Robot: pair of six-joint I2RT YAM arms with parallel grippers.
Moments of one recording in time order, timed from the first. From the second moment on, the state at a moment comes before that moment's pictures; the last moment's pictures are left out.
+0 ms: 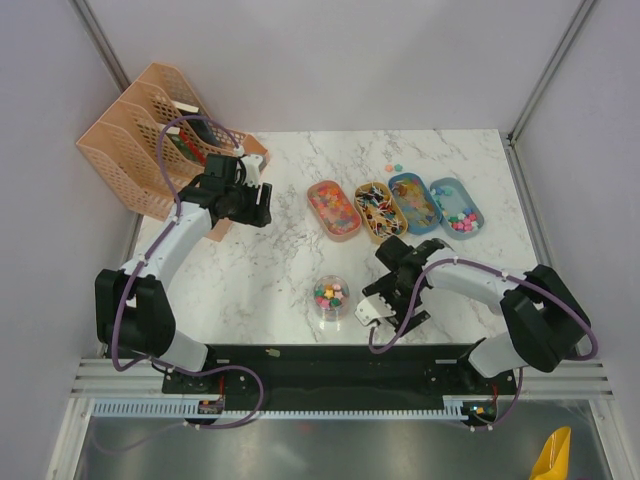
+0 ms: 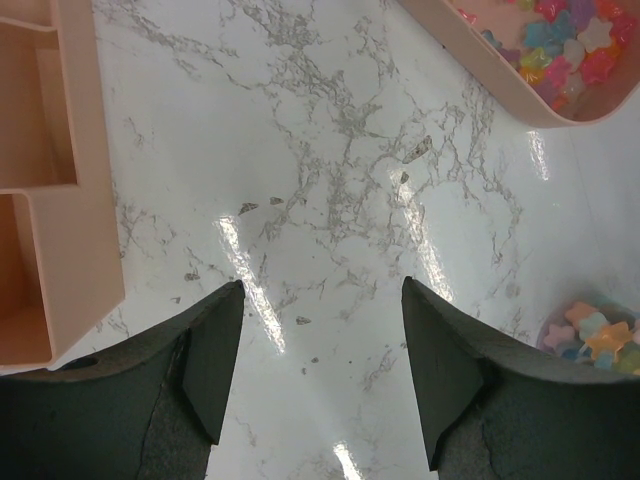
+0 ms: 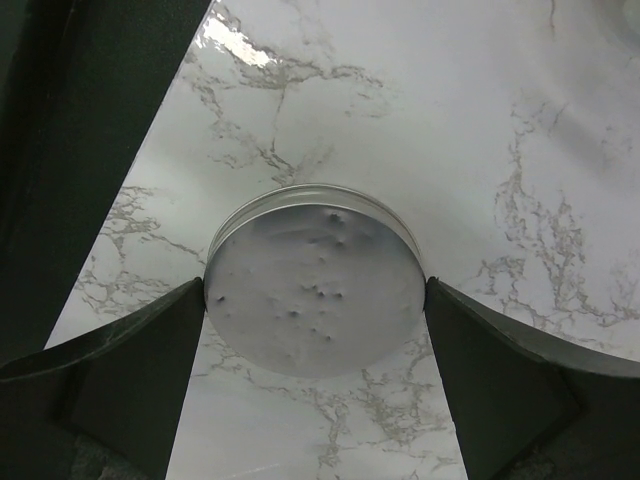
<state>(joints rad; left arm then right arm) -0.22 1.50 1.20 -0.57 0.19 0.07 0.68 1.46 0.81 -0.87 -0.33 -1.50</state>
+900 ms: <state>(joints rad) -0.21 1.50 1.19 -0.53 0.19 0.07 0.68 1.45 1.21 -0.96 -0.20 -1.32</state>
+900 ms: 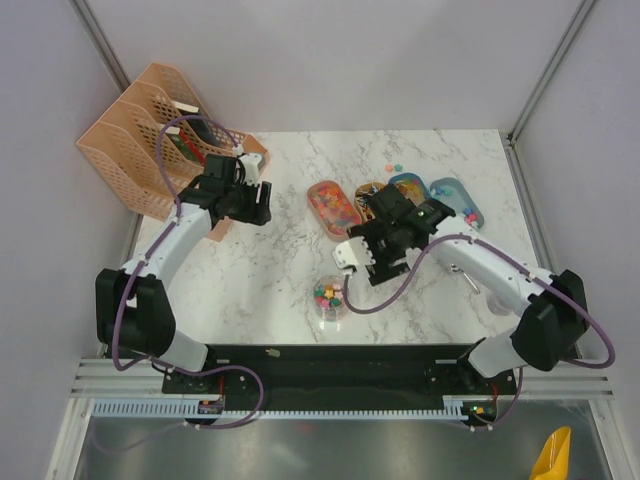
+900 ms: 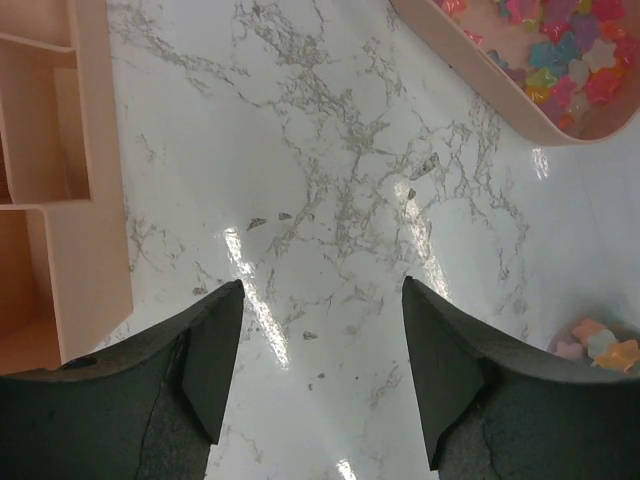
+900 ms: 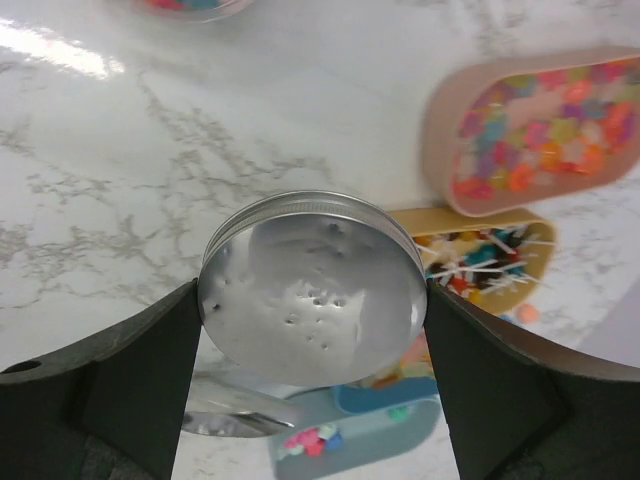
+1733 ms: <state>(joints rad) 0.05 1.27 0.88 -0.36 0.18 -0.02 1.04 1.78 1.60 -1.22 -0.23 -1.23</state>
